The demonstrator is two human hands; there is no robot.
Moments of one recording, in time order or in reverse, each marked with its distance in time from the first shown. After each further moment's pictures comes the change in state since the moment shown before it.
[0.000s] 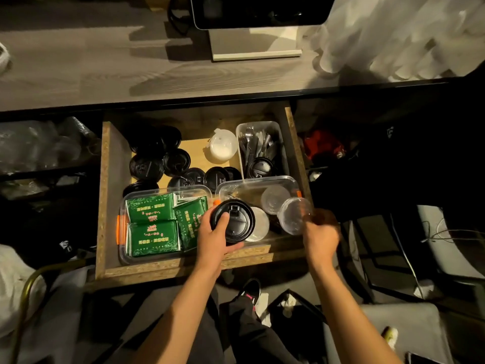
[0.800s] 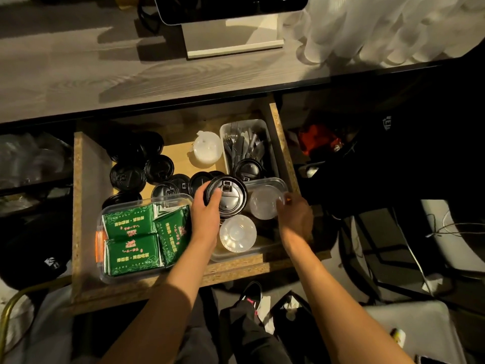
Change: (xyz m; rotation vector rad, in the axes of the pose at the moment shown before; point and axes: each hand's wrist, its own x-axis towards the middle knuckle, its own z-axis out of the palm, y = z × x) left_hand 0.068 0.011 0.052 0.183 0.073 0.220; right_hand 0.051 -0.004 0.055 -0.356 -0.083 -0.160
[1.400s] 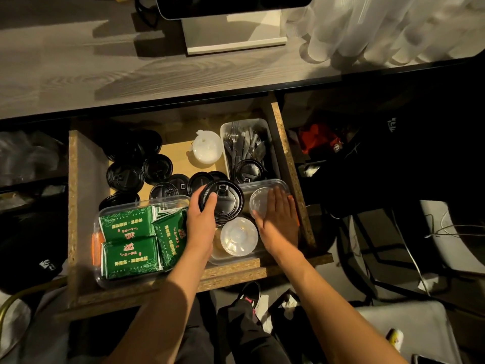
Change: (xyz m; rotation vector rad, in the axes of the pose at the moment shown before) left_hand -0.001 0.002 -0.009 -0.055 -0.025 -0.081; right_hand -0.014 0.012 0.029 -0.456 -0.095 -0.506
